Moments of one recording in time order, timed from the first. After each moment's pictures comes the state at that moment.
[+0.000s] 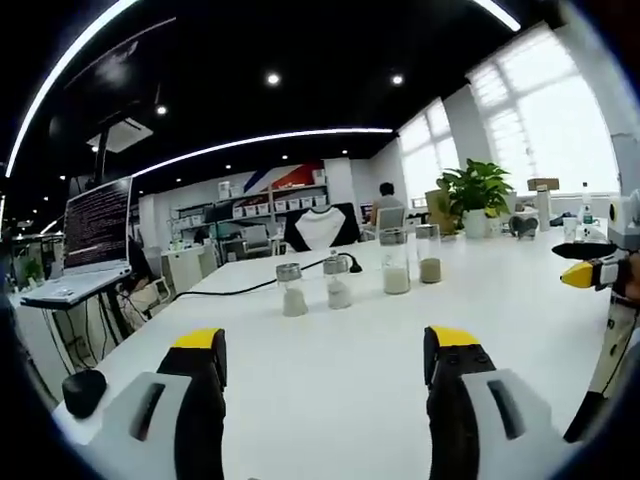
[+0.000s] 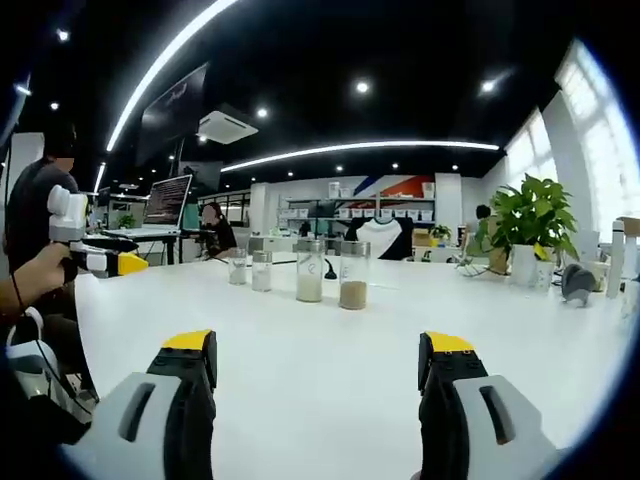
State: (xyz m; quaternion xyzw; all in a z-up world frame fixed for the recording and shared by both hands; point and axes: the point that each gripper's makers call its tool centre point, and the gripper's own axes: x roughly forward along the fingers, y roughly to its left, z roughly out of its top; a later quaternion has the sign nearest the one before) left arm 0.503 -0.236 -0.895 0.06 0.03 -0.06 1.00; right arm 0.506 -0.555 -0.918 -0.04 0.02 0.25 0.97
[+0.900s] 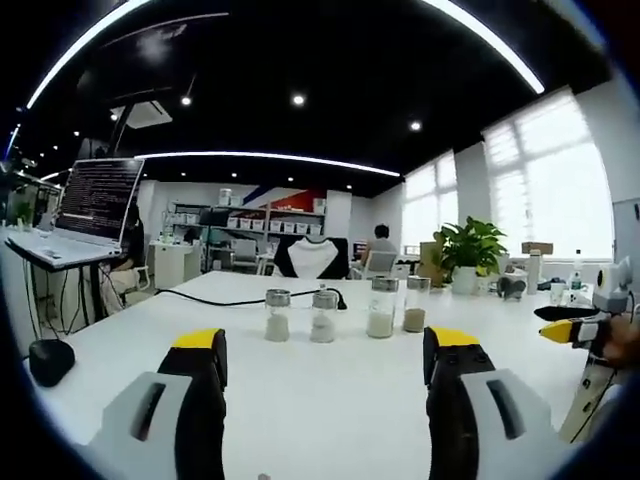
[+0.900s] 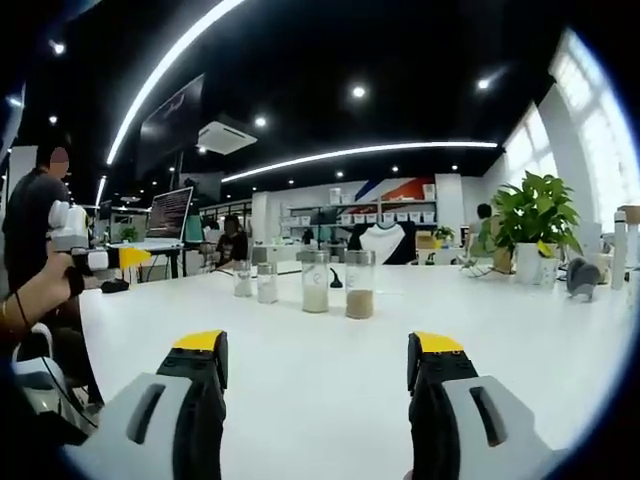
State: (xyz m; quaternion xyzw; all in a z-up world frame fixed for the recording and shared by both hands) left arm 0.503 -0.236 -0.869 -0.04 -0.03 -0.09 0.99; right arm 0.501 -0.549 -0.904 -0.01 0.00 0.26 0.97
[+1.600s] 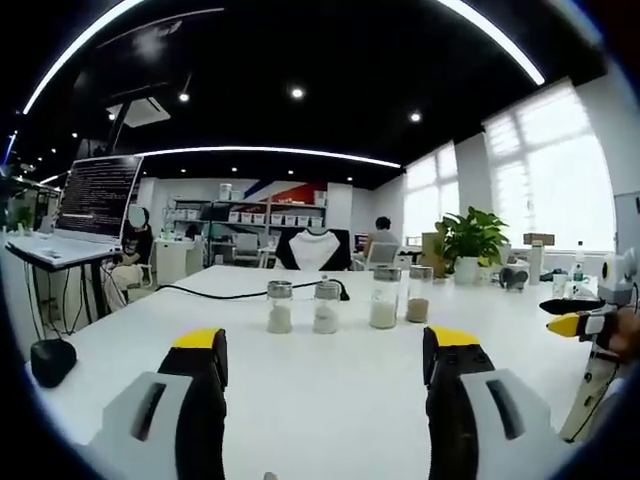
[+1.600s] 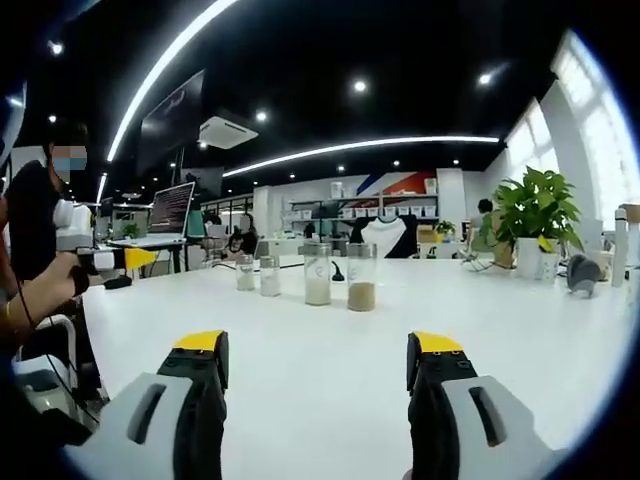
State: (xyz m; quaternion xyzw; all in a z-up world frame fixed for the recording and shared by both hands) left arm 0.507 -0.237 -0.879 -0.03 -0.01 -0.08 1.00; right arm 0.496 -0.550 -0.910 -0.01 0.02 0.26 0.96
